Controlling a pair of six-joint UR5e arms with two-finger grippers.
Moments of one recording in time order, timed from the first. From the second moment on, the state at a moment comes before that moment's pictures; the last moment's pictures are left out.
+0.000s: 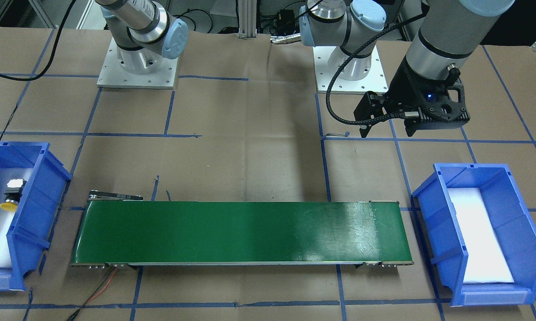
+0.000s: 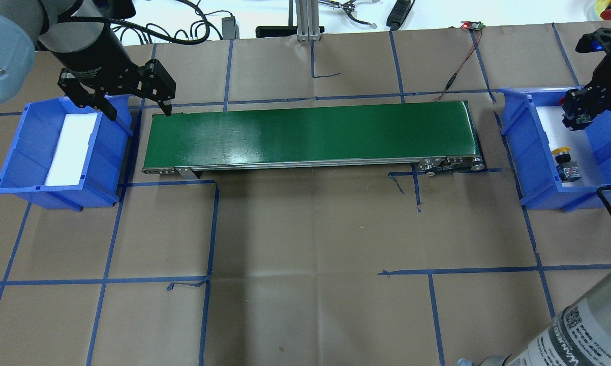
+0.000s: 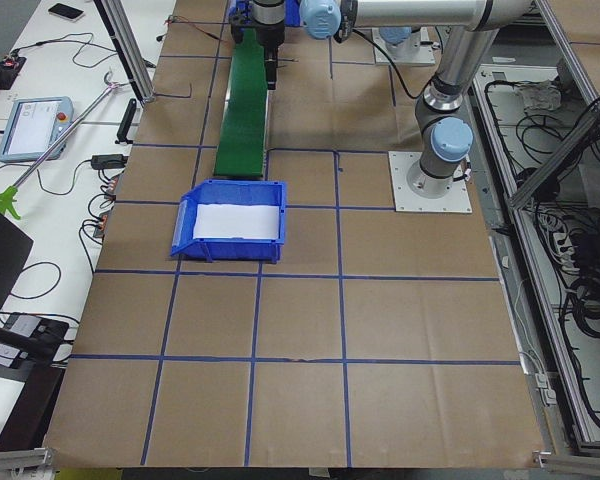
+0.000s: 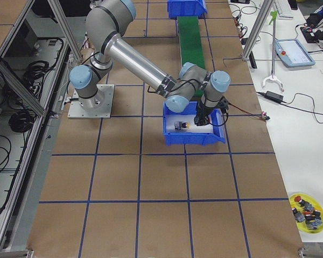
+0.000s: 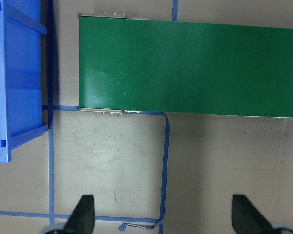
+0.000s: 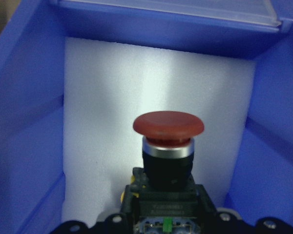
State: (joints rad) left arm -1.51 -1.62 -1.53 -1.54 1.57 0.01; right arm 1.05 -1.06 1.45 -1.87 -1.62 -0.63
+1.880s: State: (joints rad) left arm -1.51 -1.62 -1.53 -1.54 1.57 0.01; right arm 1.05 -1.04 1.47 -1.97 -1.51 -0.61
